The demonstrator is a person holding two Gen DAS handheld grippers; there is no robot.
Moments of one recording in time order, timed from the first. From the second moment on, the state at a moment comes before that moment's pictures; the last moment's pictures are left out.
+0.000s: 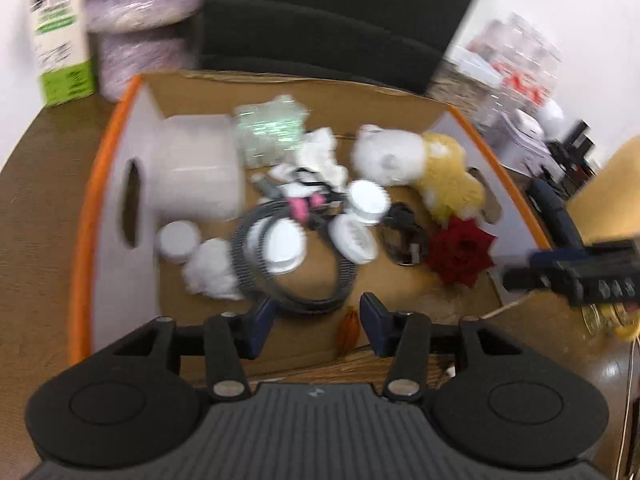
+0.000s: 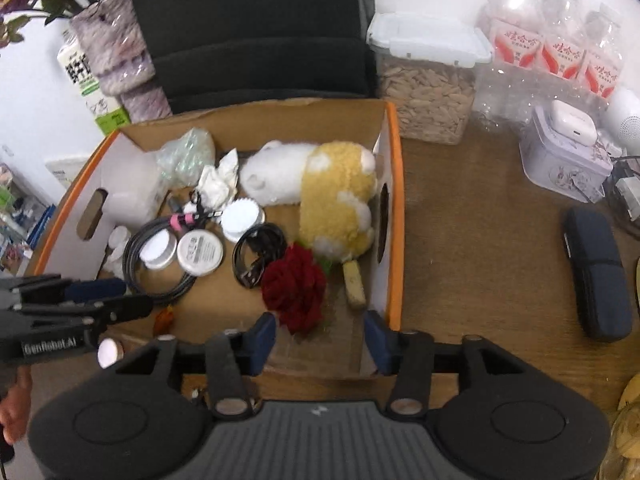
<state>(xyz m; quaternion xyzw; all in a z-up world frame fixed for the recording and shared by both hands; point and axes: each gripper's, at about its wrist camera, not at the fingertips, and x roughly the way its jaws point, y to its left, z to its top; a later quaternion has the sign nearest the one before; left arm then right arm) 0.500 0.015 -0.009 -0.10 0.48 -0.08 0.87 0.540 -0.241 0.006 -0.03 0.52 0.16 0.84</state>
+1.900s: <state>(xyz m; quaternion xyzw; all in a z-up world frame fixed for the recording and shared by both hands) 0.096 -0.009 -0.034 -0.01 0.22 0.00 0.98 0.129 -0.245 -0.044 0.01 0.27 0.19 0.94</state>
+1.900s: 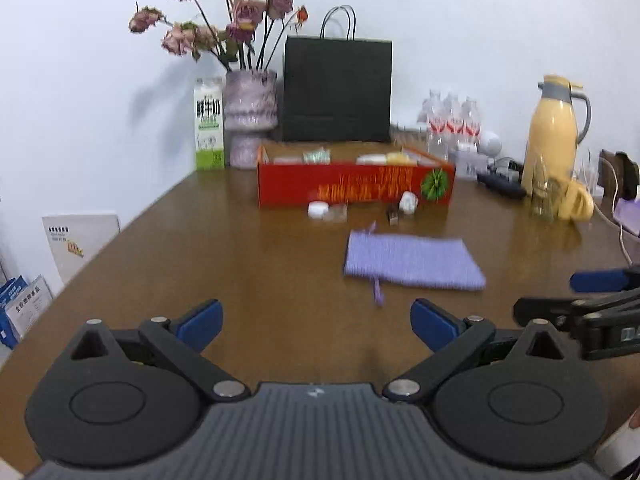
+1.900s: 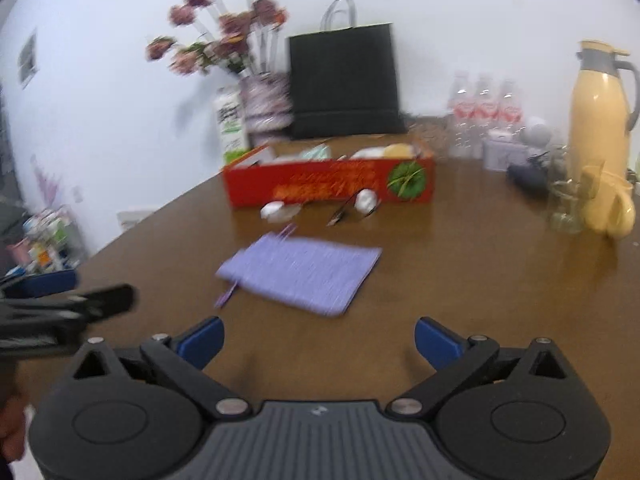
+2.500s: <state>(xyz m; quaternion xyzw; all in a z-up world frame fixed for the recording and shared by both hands) 0.101 -0.003 -0.038 -0.01 0.24 0.00 0.97 0.103 -0.257 -0.055 0.01 0.24 0.17 0.96</state>
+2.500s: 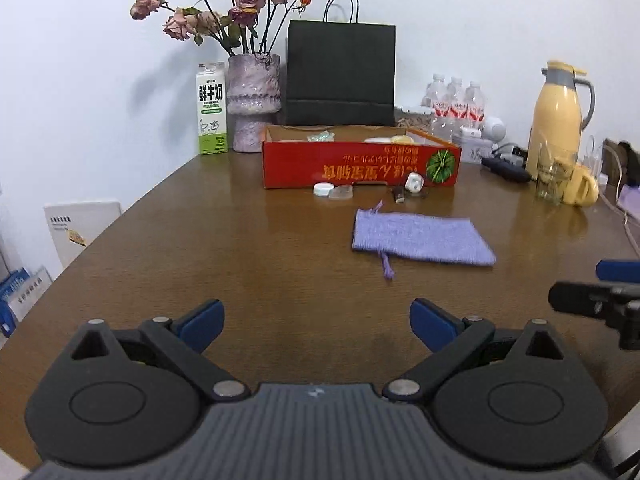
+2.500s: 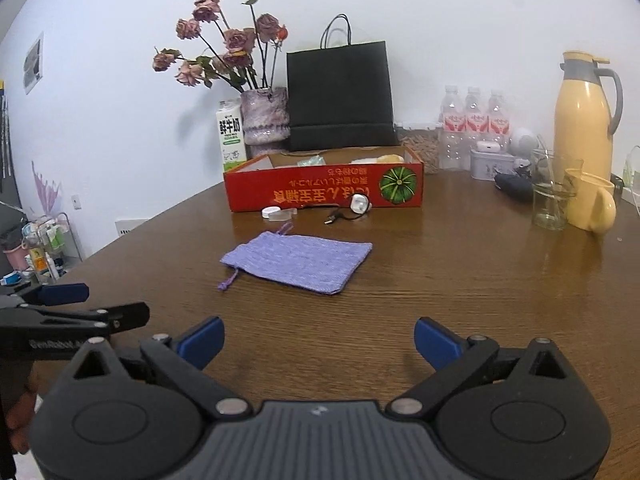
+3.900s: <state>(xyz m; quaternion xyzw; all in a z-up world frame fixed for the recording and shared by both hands) 0.389 0.013 -0.043 -0.06 0.32 -0.04 0.94 0.384 -0.214 -0.068 0.00 0.30 0.17 0.94</state>
